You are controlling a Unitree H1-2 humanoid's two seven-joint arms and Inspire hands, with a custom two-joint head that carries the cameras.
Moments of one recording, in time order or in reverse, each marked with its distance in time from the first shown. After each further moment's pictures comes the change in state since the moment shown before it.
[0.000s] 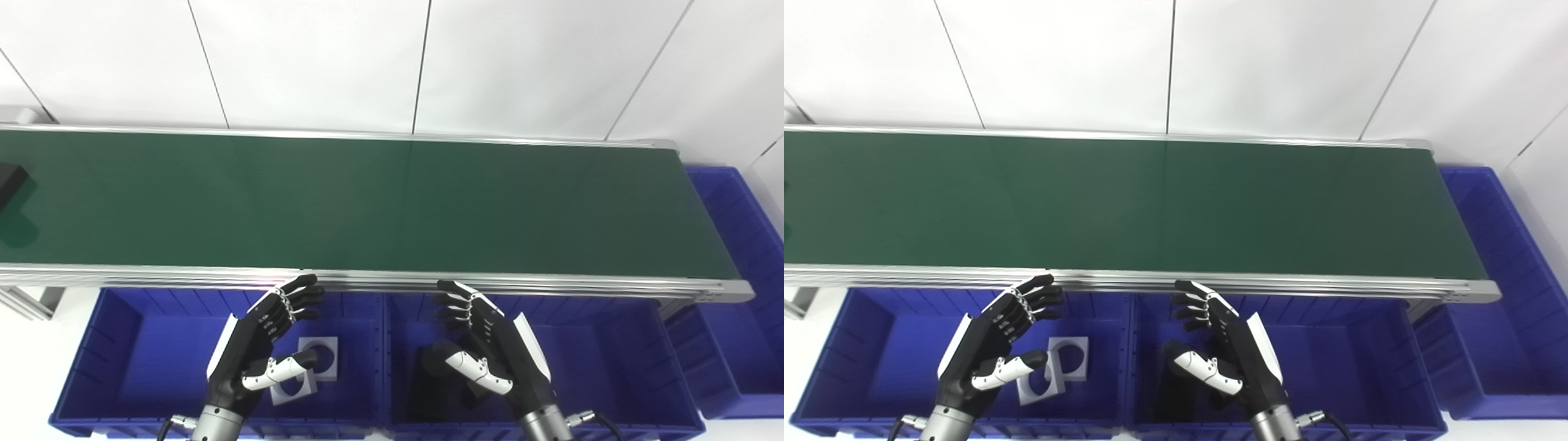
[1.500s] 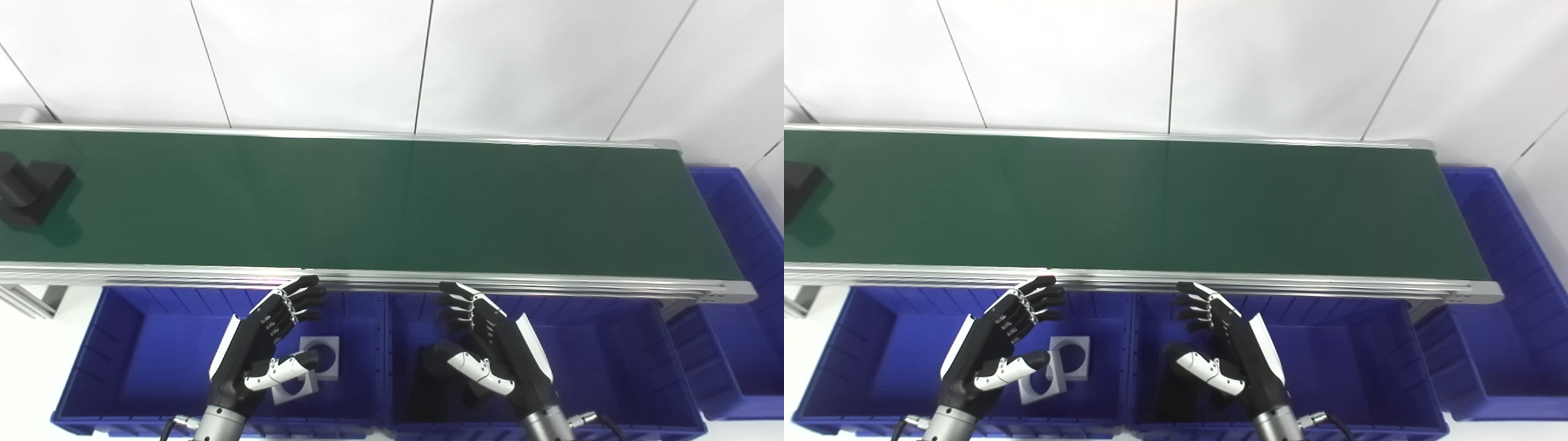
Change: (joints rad) left arm 0.000 -0.004 -0.005 0.015 -0.011 -0.005 0.000; right arm -0.001 -0.007 -0.001 0.013 0.005 0.000 0.000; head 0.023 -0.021
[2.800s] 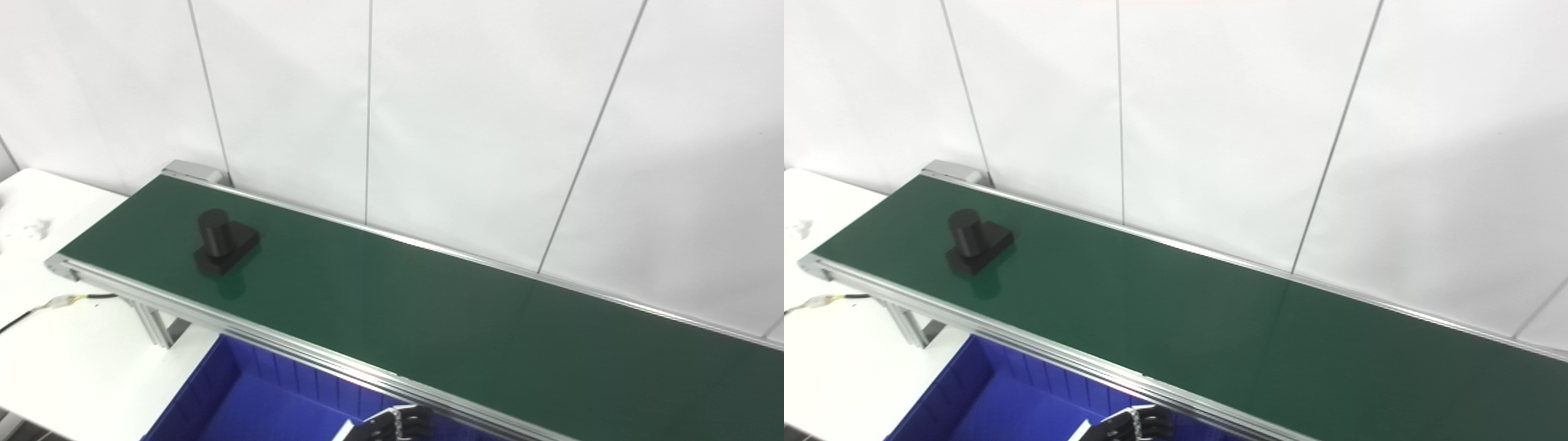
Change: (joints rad) left arm -0.043 -0.081 -0.015 0.217 0.036 -0.087 0.001; right arm -0.066 -0.045 -0.036 0.238 0.037 -0.145 -0.004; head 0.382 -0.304
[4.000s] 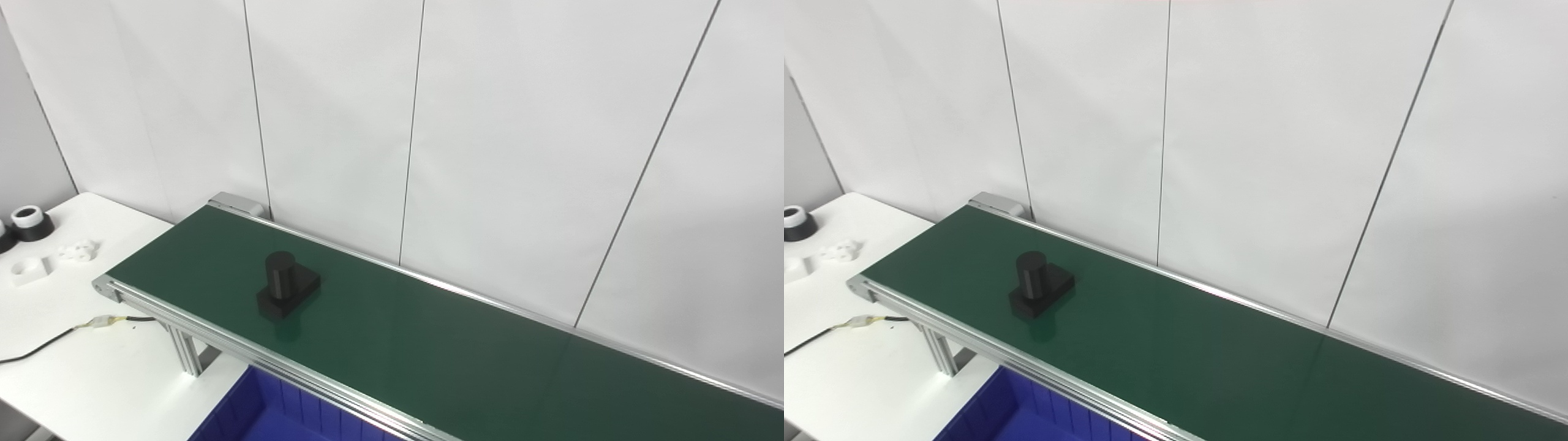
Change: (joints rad) left arm -0.035 -0.028 0.020 0.074 0.006 -0.003 -0.007; right arm -0.023 -0.020 -0.010 0.041 0.025 -0.001 0.021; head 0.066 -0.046
